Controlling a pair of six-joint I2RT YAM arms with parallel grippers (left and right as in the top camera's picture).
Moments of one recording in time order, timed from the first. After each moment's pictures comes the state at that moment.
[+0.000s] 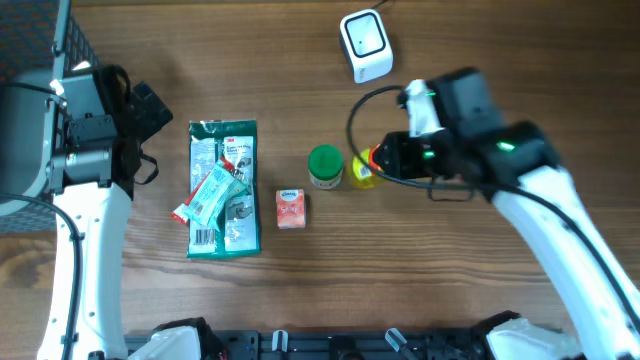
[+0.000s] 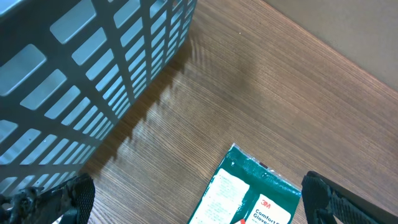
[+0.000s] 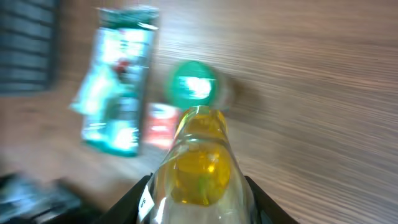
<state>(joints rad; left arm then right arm) 0.15 1.33 1.20 -0.68 -0.24 -0.45 0.37 1.37 1.32 -0.98 -0.38 0.31</state>
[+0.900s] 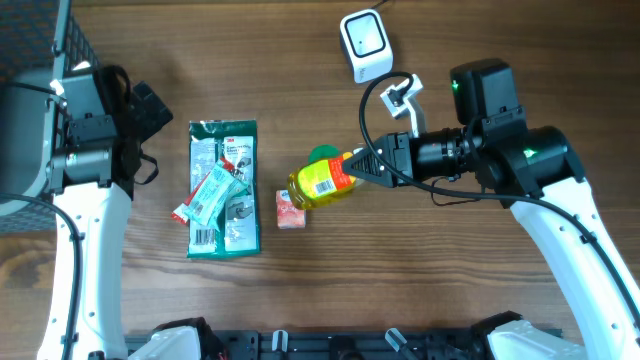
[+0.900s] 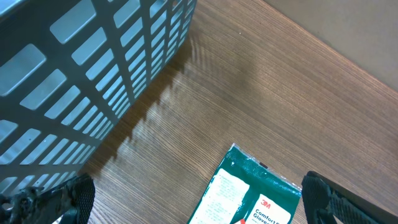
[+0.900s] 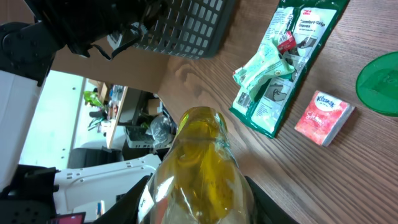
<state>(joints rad) 0.15 1.33 1.20 -0.68 -0.24 -0.45 0.34 1.34 1.33 -0.90 -0.98 0.32</state>
